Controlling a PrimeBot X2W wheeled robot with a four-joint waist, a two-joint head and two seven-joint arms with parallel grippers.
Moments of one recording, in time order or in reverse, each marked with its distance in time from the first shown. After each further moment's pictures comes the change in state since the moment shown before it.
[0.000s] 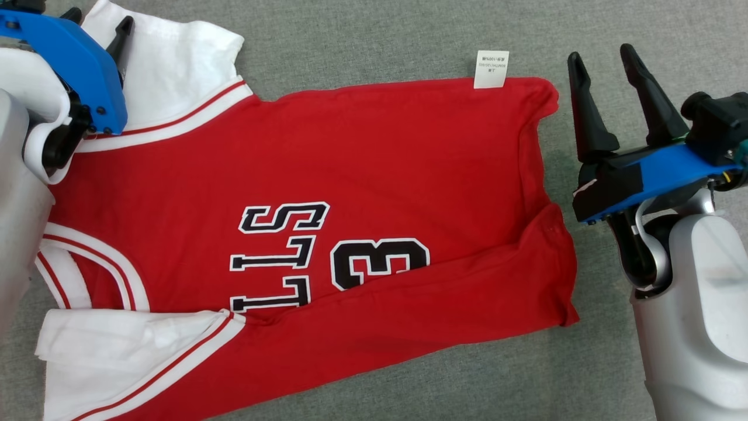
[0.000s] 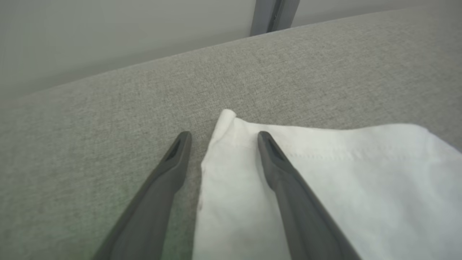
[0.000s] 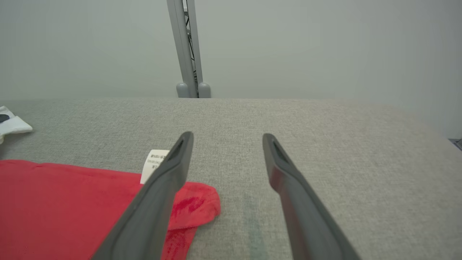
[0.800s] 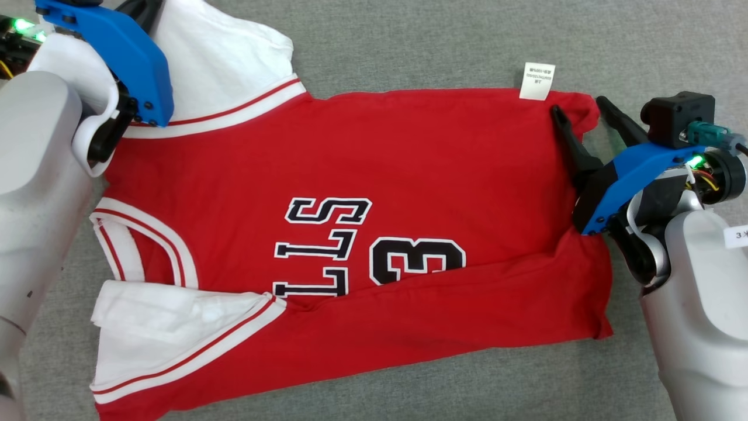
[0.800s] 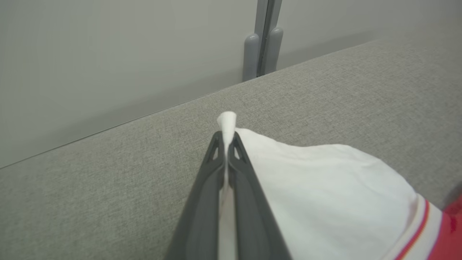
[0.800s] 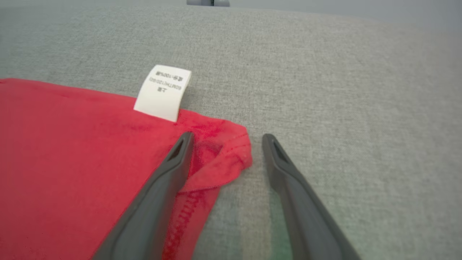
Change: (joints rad) left arm -0.075 -0.036 -0.208 0.012 -0.077 0.000 -0.176; right arm -0.049 -0.080 0.063 0.200 0.025 0.000 0.198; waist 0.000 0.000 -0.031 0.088
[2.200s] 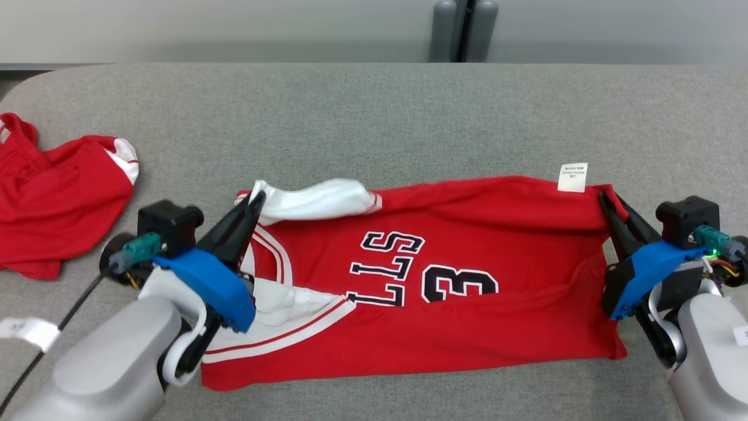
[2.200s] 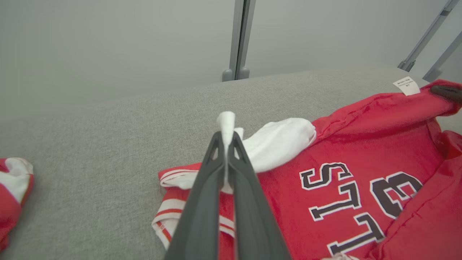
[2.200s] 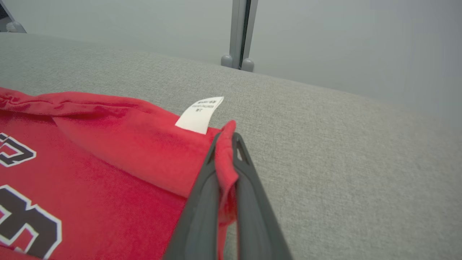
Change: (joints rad) left arm 0.508 0.099 -0.125 -0.442 -0.148 0.133 -0.307; right arm 0.190 -0.123 0.059 0.108 -0.001 0.000 -0.231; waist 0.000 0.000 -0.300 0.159
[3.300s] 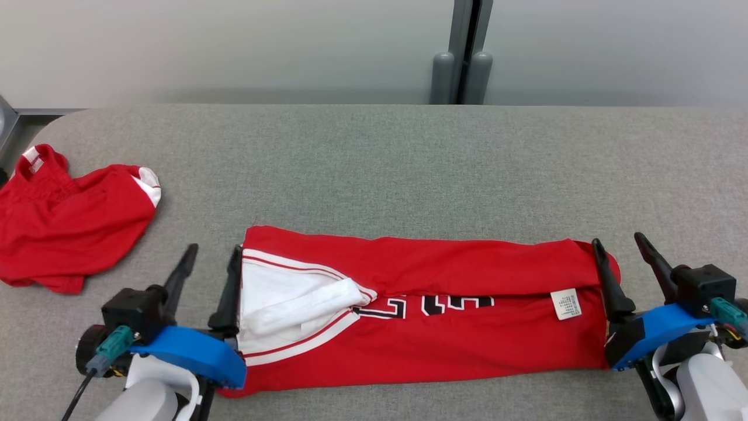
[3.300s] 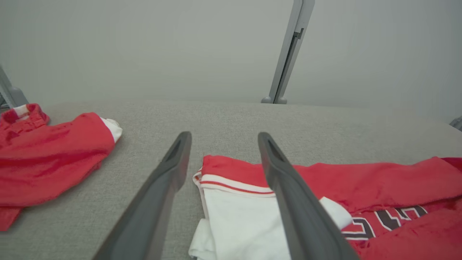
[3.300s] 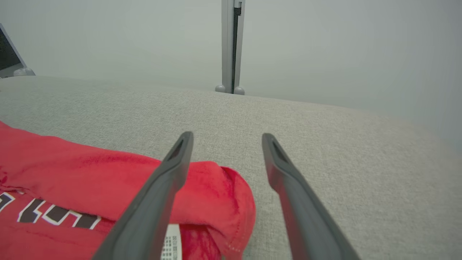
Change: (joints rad) left arm 0.391 -0.003 0.278 -0.237 0.107 0.231 -0.043; right arm 0.174 0.055 -0.075 -0.022 -0.024 0.000 -0.202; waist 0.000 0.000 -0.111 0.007
